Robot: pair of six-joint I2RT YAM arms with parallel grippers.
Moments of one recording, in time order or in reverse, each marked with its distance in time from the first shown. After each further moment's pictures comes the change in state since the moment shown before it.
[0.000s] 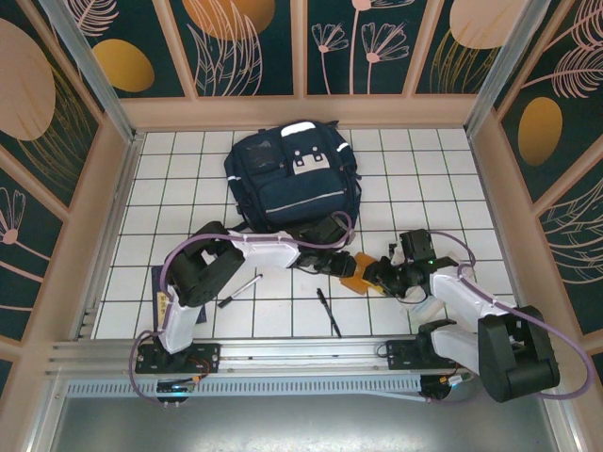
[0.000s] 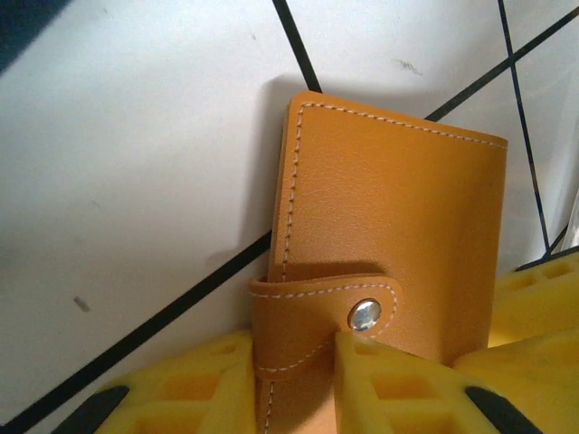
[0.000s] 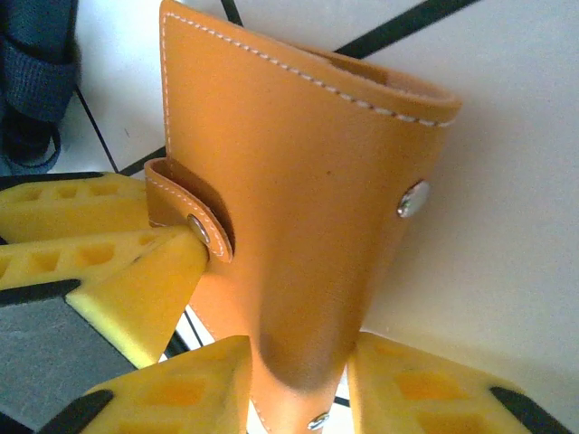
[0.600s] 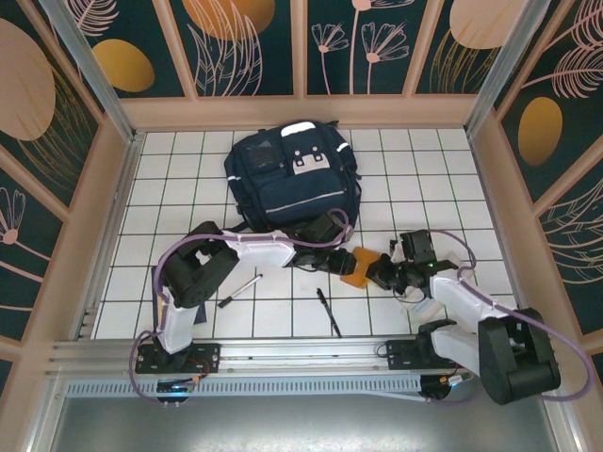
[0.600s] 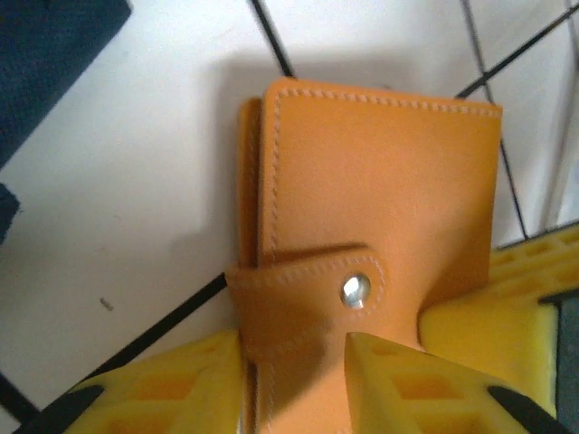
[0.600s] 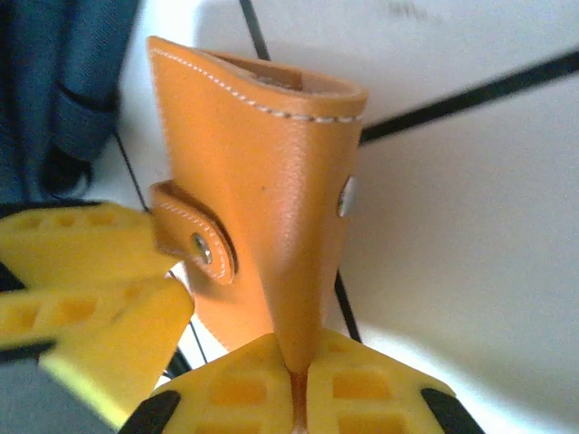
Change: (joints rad) left arm 0.010 -0.062 -0.025 0.013 -0.013 0.037; right arm 0.000 -0.038 -0.016 0.088 0.052 0.017
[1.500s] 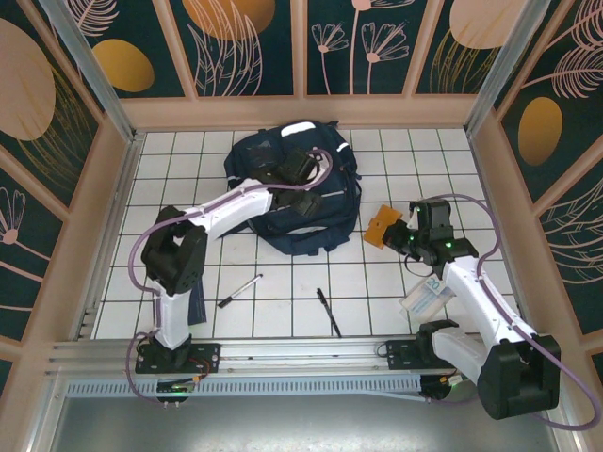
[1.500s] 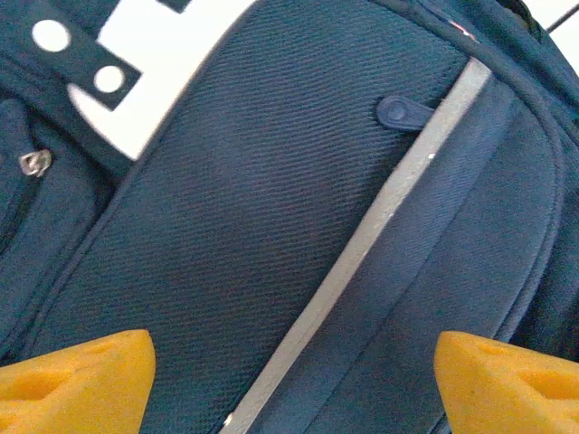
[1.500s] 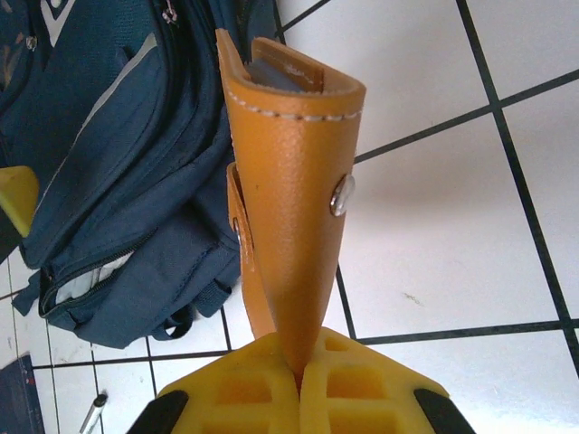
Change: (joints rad) left arm 0.270 0.016 0.398 -0.424 -0.449 0.718; right arm -0.077 -0.066 0.282 -0.176 0.214 -0.139
